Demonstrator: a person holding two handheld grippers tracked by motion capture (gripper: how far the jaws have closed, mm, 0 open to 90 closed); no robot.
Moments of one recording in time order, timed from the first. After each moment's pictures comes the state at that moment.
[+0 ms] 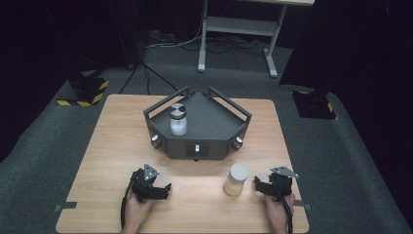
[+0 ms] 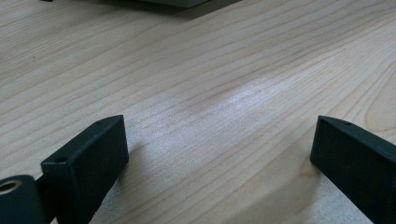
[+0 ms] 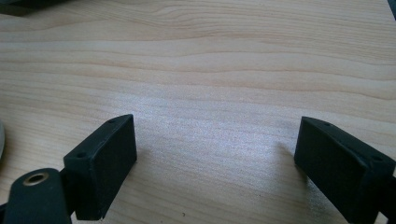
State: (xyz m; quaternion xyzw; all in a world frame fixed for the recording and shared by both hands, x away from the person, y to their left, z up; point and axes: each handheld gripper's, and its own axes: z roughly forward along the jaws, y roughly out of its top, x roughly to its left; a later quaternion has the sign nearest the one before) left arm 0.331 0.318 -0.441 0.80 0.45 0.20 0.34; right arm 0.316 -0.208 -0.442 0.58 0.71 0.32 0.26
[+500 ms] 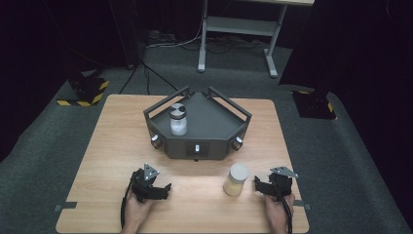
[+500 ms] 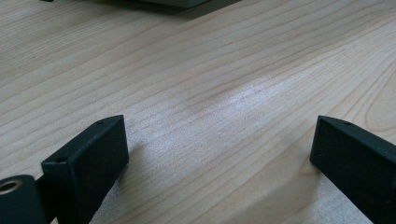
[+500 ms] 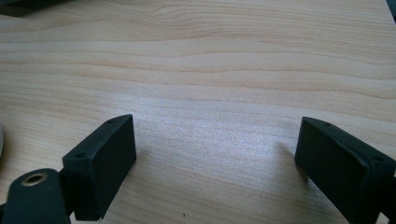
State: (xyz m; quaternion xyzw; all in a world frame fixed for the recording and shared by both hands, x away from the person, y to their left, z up) left arm 0.330 0.318 -0.441 0.80 0.45 0.20 0.34; right arm 0.316 -0.207 -0.442 0.58 0.71 0.31 0.26
